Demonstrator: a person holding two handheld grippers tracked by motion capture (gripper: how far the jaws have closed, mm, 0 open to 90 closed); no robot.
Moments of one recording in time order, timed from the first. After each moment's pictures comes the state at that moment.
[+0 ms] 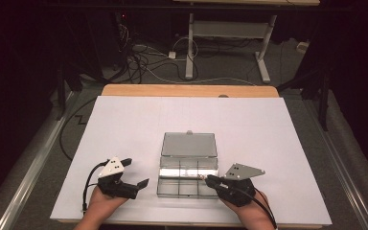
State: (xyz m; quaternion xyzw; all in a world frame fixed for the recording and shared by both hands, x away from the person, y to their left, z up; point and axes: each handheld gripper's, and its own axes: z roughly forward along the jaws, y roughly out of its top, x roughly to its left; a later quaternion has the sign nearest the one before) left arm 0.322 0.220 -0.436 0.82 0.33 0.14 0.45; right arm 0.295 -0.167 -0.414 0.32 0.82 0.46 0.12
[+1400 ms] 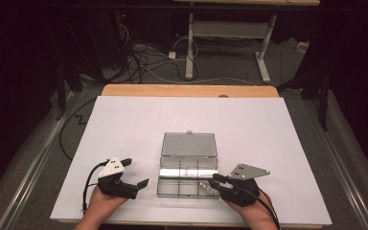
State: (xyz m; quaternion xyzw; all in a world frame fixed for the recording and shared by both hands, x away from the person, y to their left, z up) left arm 0.322 0.220 -0.436 0.82 0.33 0.14 0.45; right arm 0.295 -0.179 -0.417 0.34 0.81 0.46 0.12
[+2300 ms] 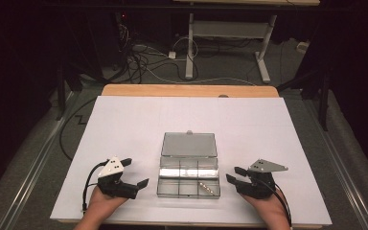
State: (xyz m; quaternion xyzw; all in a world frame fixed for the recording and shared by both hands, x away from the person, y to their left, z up) left arm 0.322 0.220 -0.436 0.82 0.33 0.14 0.45; right arm 0.318 -0.229 -0.443 0.41 0.78 0.45 0.14
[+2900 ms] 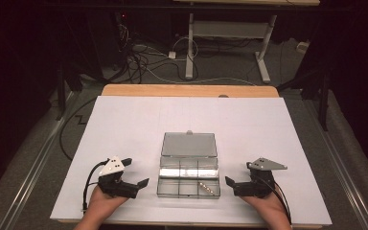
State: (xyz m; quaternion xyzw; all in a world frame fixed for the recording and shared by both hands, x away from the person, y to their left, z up) left arm 0.324 0.218 -0.435 0.82 0.33 0.13 0.44; right arm 0.326 -0.232 -0.452 0.44 0.77 0.43 0.16
